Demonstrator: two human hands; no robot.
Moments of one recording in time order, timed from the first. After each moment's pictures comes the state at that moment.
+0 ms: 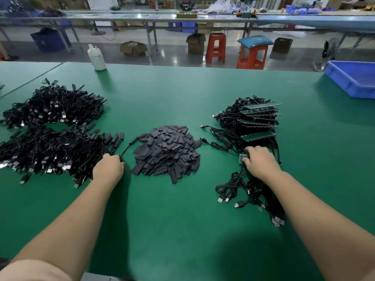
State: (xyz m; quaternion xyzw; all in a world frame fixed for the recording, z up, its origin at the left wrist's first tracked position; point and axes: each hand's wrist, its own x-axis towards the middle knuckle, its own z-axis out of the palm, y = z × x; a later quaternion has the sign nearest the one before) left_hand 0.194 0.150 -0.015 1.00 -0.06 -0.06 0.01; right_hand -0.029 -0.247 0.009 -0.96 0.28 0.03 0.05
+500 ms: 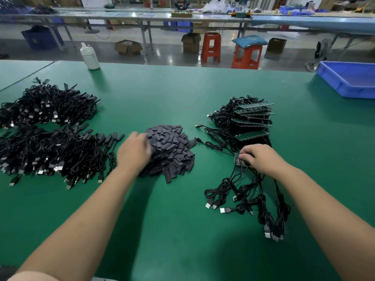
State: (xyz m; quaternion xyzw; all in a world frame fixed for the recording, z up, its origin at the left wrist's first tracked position) left_hand 0.153 0.064 0.029 0.95 -0.22 0.12 0.19; right_hand -0.051 -0.247 0.054 -0.97 0.19 0.01 0.17
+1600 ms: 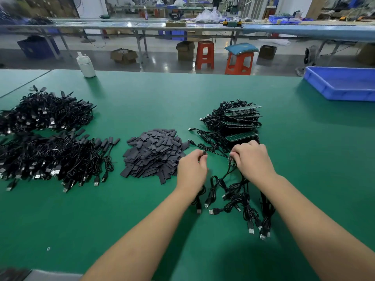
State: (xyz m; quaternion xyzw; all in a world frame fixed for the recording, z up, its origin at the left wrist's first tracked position) left_hand 0.007 -0.049 0.041 0.85 -0.23 -0.04 0.48; right_hand -0.073 -0.213 0.063 -0.97 0.22 -0.12 0.00
